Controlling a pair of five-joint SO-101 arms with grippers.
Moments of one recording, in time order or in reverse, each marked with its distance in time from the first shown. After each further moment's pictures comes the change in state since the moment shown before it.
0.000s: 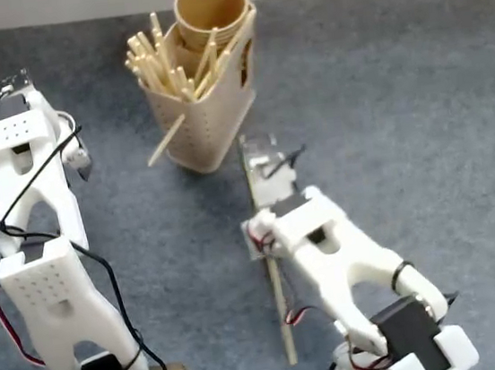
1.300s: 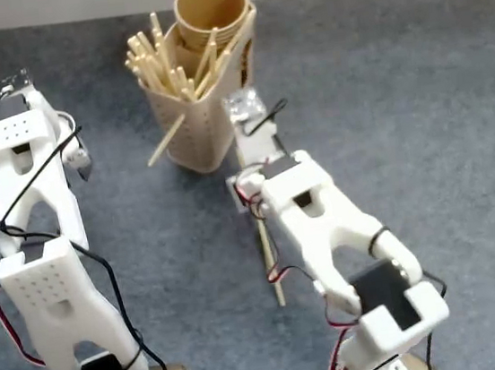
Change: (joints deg) left arm 0.0 0.0 0.0 0.0 0.0; right arm 1.6 14.9 -16.6 -8.4 6.4
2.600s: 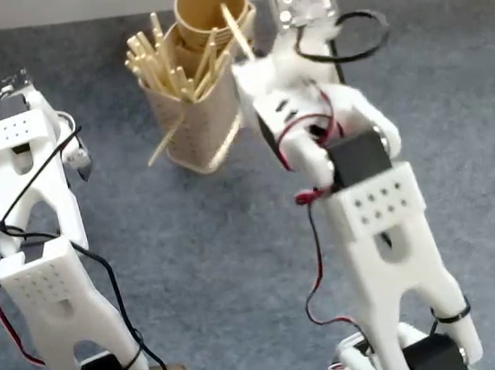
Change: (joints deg) left arm 0.0 0.0 0.0 0.0 0.0; right arm 4.7 -28.6 -29.2 7.8 3.0
